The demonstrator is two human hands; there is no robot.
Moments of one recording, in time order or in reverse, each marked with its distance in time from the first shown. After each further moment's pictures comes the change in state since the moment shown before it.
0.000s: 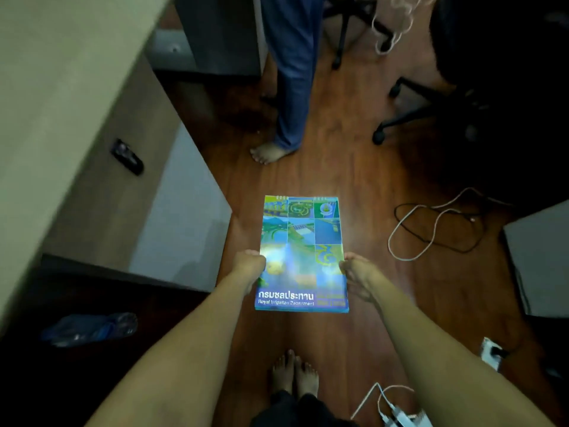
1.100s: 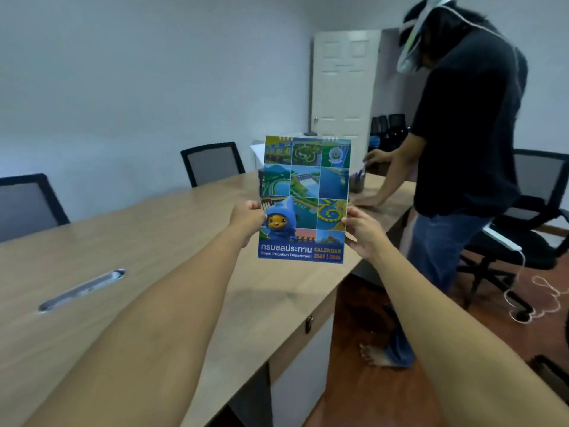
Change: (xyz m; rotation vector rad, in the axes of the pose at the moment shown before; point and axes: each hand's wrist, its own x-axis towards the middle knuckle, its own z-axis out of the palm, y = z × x) left_hand -0.297 0.216 -0.429 -0.509 0.654 0.630; right_hand -0.386 -0.337 0.236 -0.058 -0.755 -0.850
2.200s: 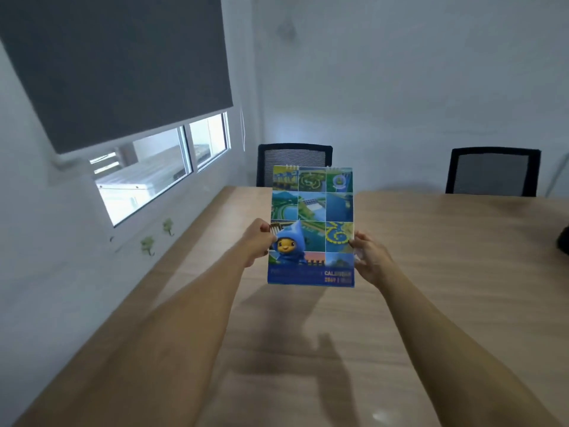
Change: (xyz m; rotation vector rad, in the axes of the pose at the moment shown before) left_hand -0.107 -0.135 -0.402 0.050 0.777 -0.385; right_hand -0.004 0.191 0.443 0.004 -0.863 0.414
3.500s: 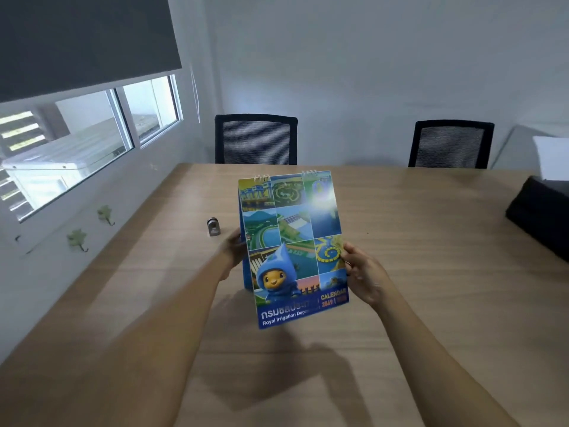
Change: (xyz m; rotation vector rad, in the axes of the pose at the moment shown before) left_hand 0.049 -0.051 0.054 -0.367 -0.165 -0.218; right_hand -0.002 0.038 -0.074 0.111 -0.129 0.041
